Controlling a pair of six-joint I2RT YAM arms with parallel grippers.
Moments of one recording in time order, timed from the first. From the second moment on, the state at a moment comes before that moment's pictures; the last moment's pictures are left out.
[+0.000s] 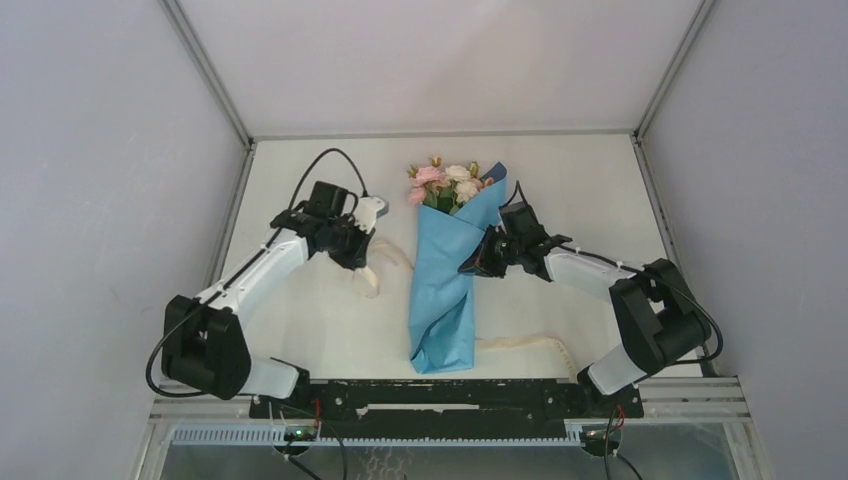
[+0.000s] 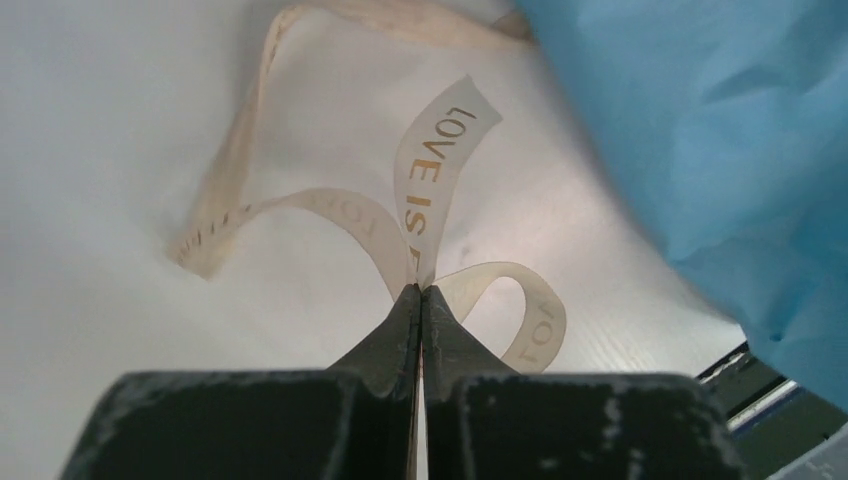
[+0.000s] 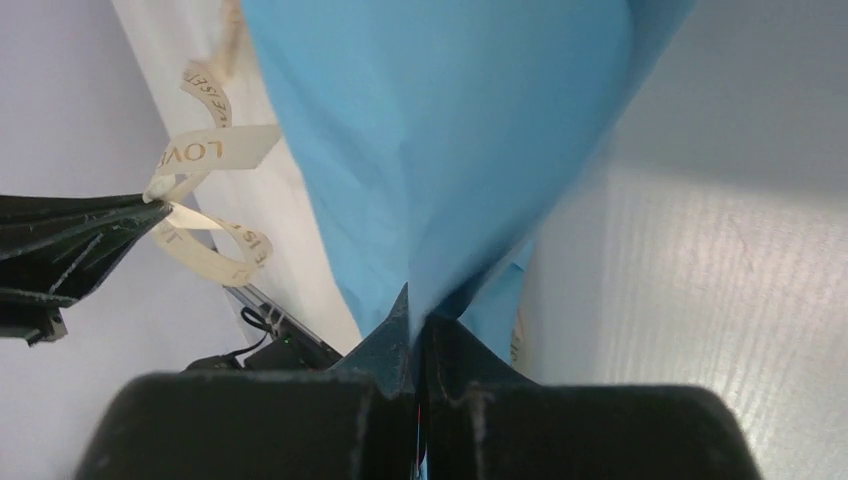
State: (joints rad) left arm -0.36 1.39 1.06 -0.71 0.26 0.28; right arm 0.49 1.53 0.81 -0.12 -0.40 0.94
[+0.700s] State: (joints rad) left arm -0.01 1.40 0.93 -0.76 0.25 0.48; right arm 0.50 1.61 0.79 -0.09 -0.38 0.92
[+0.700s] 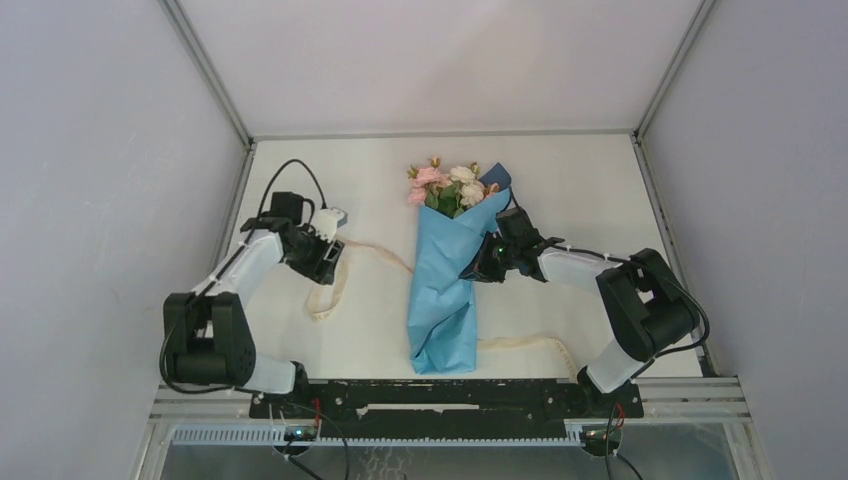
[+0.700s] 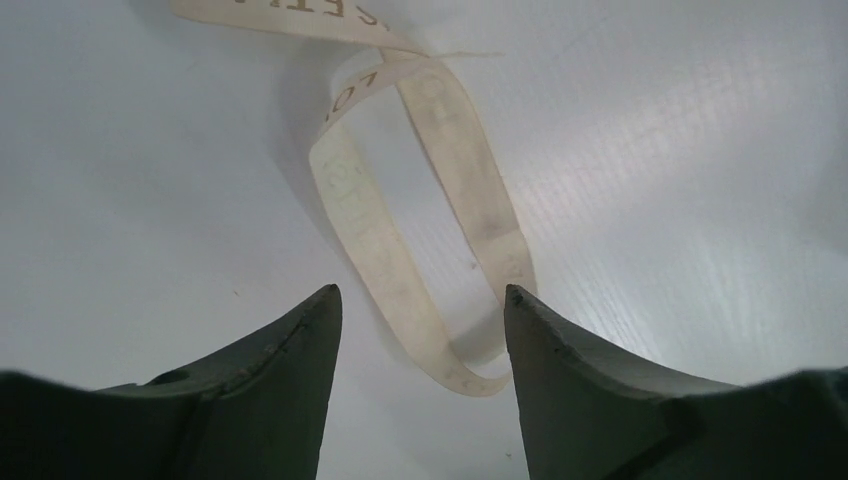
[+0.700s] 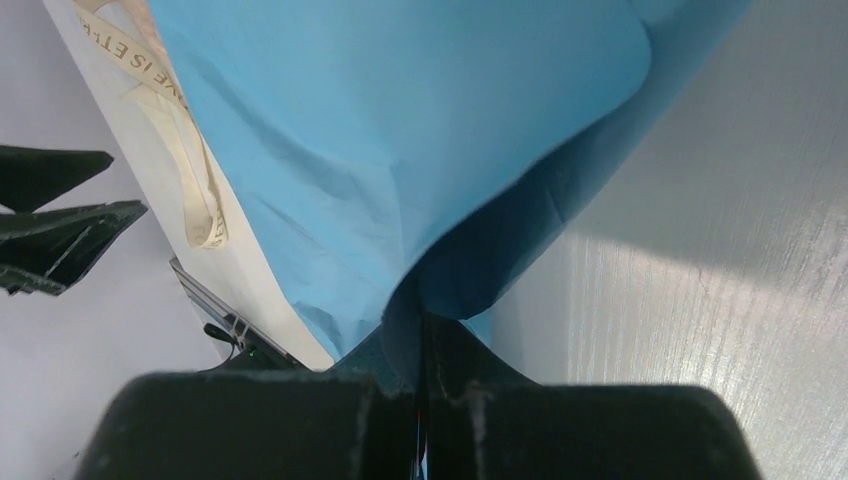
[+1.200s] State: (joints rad) left arm -0.06 1.76 1.09 -0.68 0.11 0.48; right arm 0.50 1.62 0.79 -0.08 -0.38 0.90
